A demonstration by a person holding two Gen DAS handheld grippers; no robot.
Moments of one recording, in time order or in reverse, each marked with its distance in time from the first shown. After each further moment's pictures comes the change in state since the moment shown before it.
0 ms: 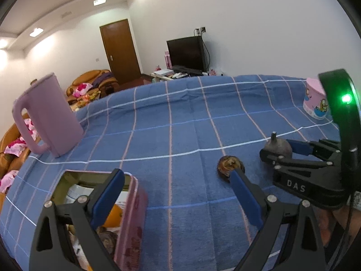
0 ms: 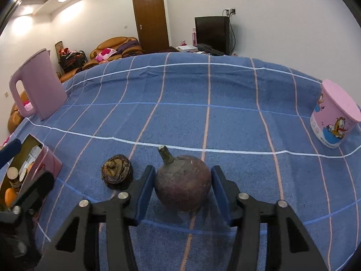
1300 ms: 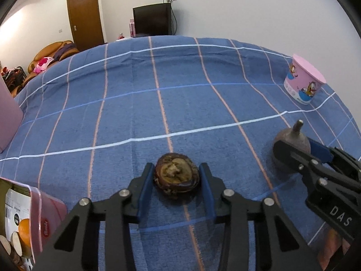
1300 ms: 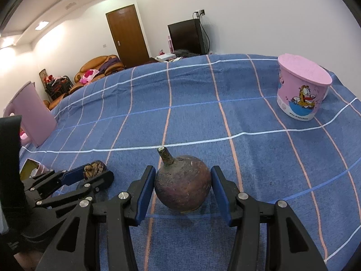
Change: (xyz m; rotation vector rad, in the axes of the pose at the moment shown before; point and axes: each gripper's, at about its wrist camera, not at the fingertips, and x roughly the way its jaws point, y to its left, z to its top) left arm 0.074 -0.044 0.013 0.009 0.211 -0.247; right arm -0.025 -0.046 -0.012 0.166 -0.040 -0.044
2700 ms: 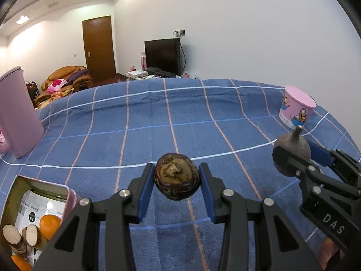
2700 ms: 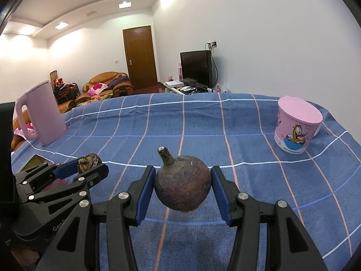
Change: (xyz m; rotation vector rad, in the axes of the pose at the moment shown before) left arm -0.049 0.006 -0.013 -0.021 -0.248 0.052; right arm -0.043 0.020 -0.010 -0.118 -0.222 -0.010
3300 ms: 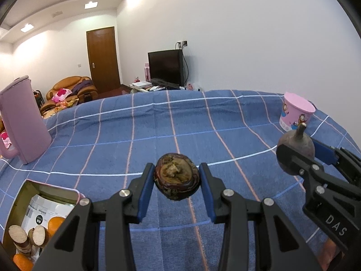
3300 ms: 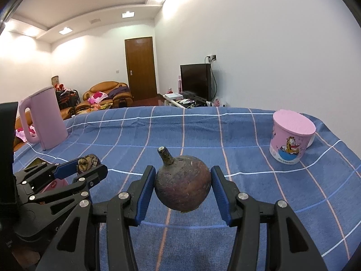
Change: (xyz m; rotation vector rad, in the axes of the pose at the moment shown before) left arm -0.016 -0.003 -0.002 0.015 -0.079 0.034; right arm -0.016 0.005 -0.001 -0.023 -0.086 -0.014
